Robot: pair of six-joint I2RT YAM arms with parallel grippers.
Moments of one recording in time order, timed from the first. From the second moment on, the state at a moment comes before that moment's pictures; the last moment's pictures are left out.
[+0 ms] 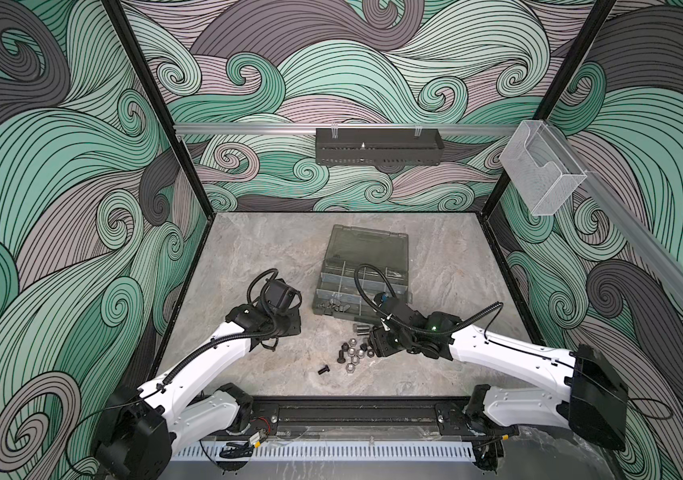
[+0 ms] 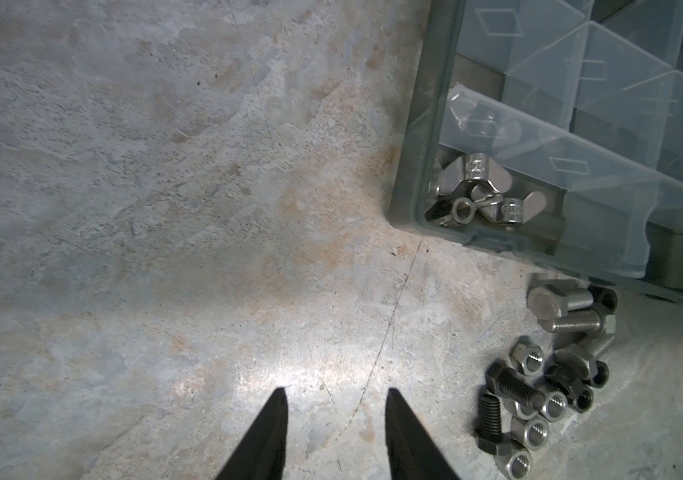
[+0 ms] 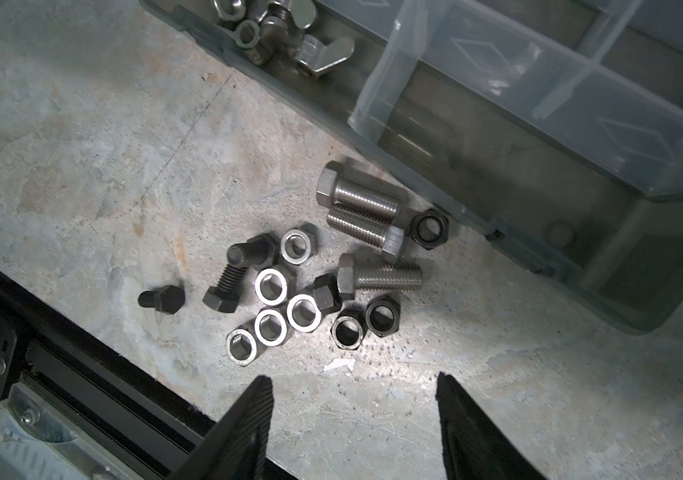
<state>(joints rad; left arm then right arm) -0.52 1.05 0.69 -0.71 -0.06 -0.61 0.99 1.29 0.82 -0.60 0.05 0.55</state>
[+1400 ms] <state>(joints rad) -0.51 0.92 0.60 -0.71 -0.10 -0.64 1.10 1.72 1.09 -0.58 0.02 0.50</state>
